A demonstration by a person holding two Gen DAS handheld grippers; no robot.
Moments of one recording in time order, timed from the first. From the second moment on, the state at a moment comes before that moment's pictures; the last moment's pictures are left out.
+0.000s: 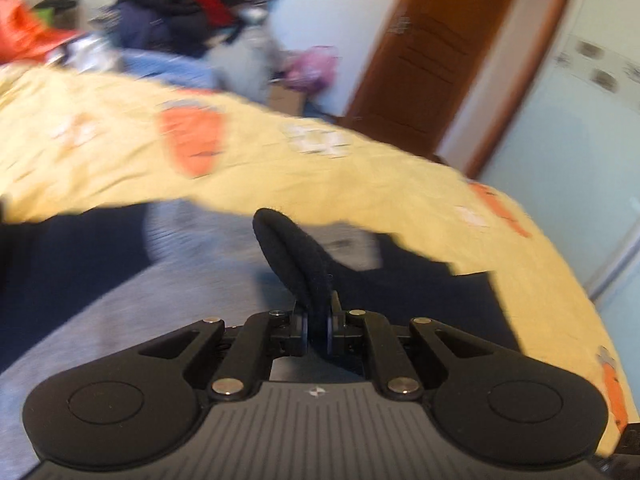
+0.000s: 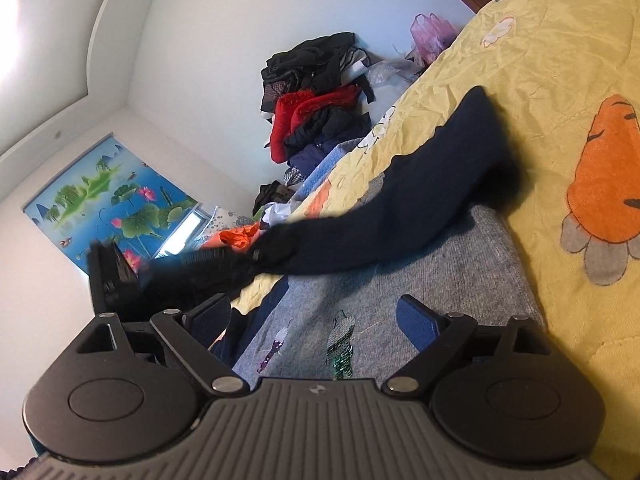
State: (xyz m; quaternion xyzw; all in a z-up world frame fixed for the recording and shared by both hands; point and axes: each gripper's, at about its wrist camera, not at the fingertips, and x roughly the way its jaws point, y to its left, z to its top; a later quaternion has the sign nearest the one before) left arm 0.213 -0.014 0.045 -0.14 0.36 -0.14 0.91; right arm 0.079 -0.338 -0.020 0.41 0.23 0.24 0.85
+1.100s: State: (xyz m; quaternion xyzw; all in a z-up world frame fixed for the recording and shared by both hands) left arm 0.206 -0.005 0.001 -0.09 0.32 -0.10 0.94; right arm 0.206 -0.274 0.011 0.14 0.31 0.09 0.93
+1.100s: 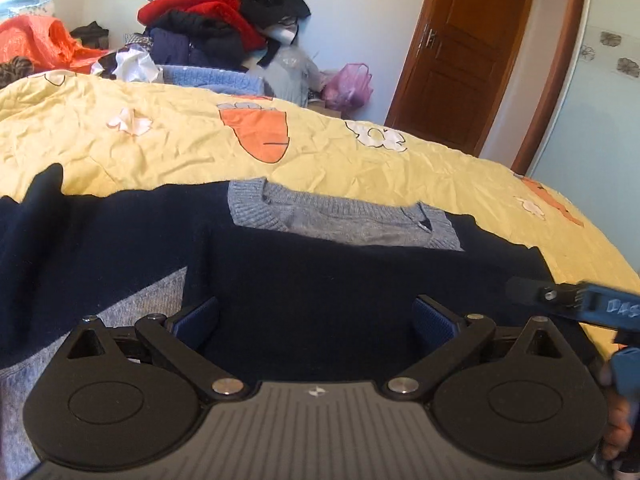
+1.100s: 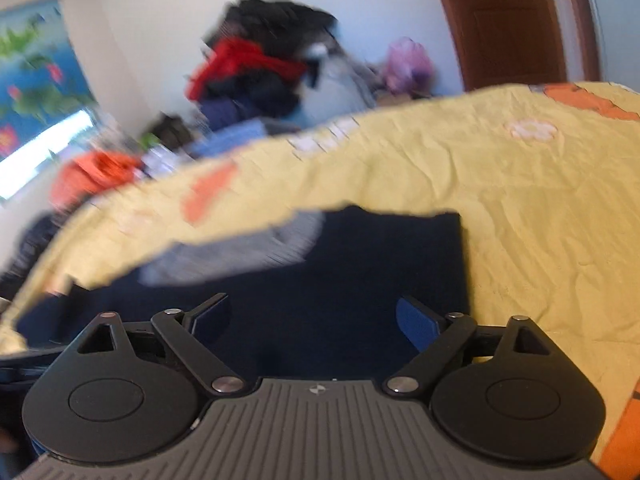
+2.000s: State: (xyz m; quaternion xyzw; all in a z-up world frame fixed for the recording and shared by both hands) left arm 0.142 0.364 -0.013 -0.49 0.19 0.17 0.83; right arm 0.198 -0.276 -0.002 0.13 0.29 0.12 0.94
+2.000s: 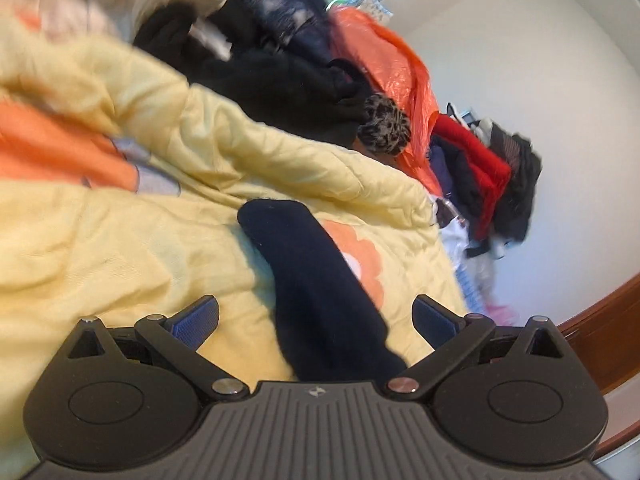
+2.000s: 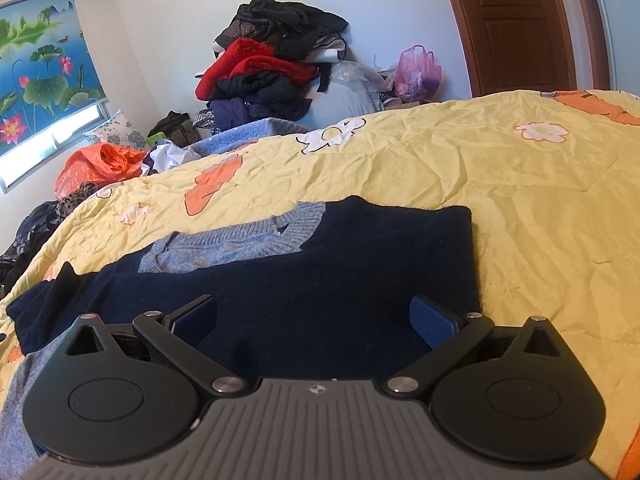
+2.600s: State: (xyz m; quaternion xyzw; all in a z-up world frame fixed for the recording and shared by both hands) left arm 0.177 0.328 0.012 -0.35 0.18 0.26 0.88; right arm 0.199 -0.274 -0.001 0.13 0.29 0.12 0.94
